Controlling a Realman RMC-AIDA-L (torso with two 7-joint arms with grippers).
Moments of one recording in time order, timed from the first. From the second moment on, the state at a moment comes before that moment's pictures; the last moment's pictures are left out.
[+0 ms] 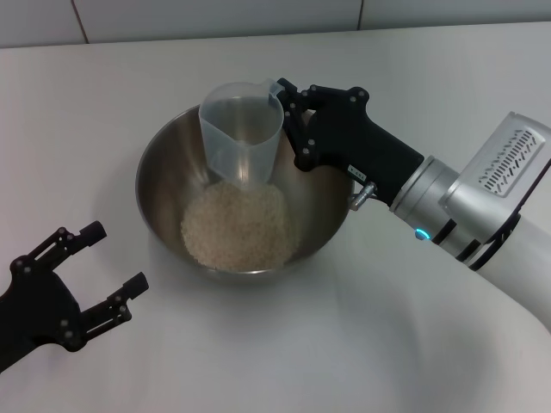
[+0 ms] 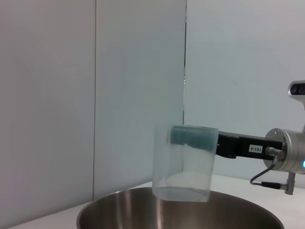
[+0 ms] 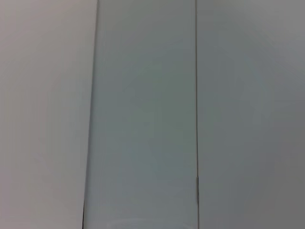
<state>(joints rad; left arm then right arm) -0.20 -2.06 0.60 0.33 1.74 1.73 -0.65 0.61 2.09 0.33 0.29 -2.29 -1.26 0.22</state>
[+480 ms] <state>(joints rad) -0.20 -2.06 0.60 0.33 1.74 1.73 -0.65 0.55 2.09 0.49 0.26 -2.29 -1.30 0.22</state>
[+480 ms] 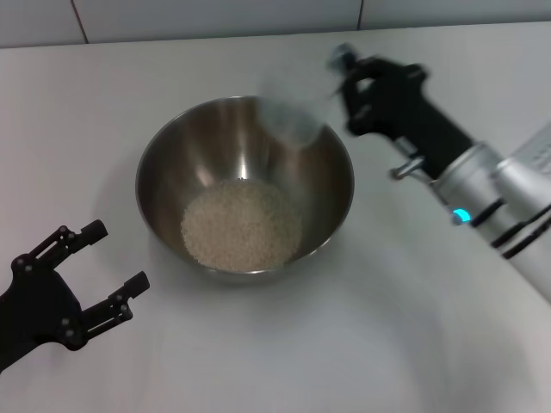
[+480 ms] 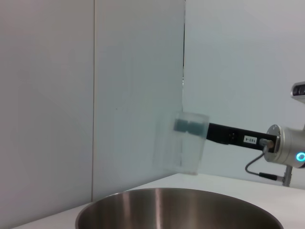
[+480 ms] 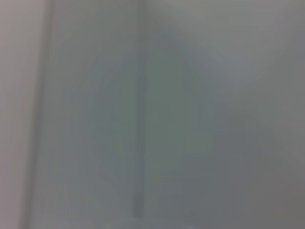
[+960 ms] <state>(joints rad) -0.20 -2.06 0.60 0.33 1.74 1.74 -0.64 0.49 2.08 0.72 0.14 -2.29 -1.34 0.22</state>
